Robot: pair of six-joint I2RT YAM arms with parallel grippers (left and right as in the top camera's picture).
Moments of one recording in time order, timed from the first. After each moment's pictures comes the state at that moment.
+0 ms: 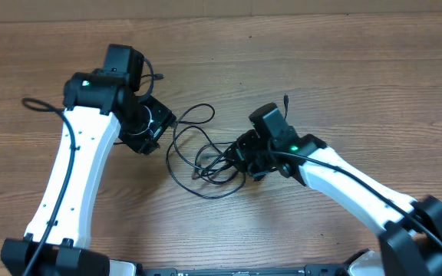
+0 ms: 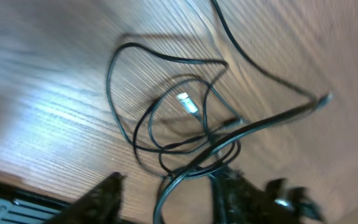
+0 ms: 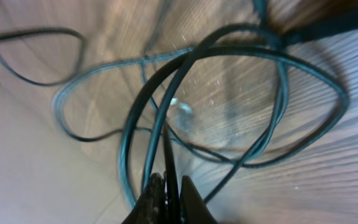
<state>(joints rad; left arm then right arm) -0.17 1.59 1.55 -1.35 0.25 -1.02 0.59 1.57 0.96 -0.40 -0.41 1.57</state>
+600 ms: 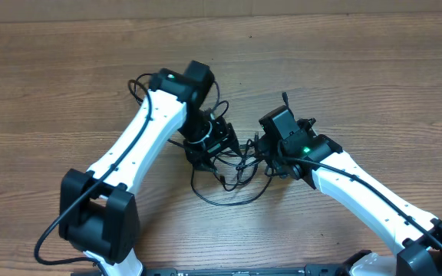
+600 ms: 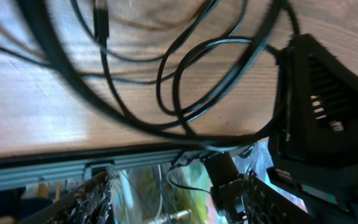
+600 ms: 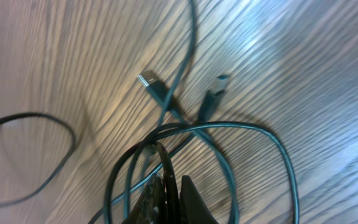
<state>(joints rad) -0.44 1.85 1.55 -1.35 0.62 -0.80 0.57 1.50 0.96 -0.62 0.08 1.49</state>
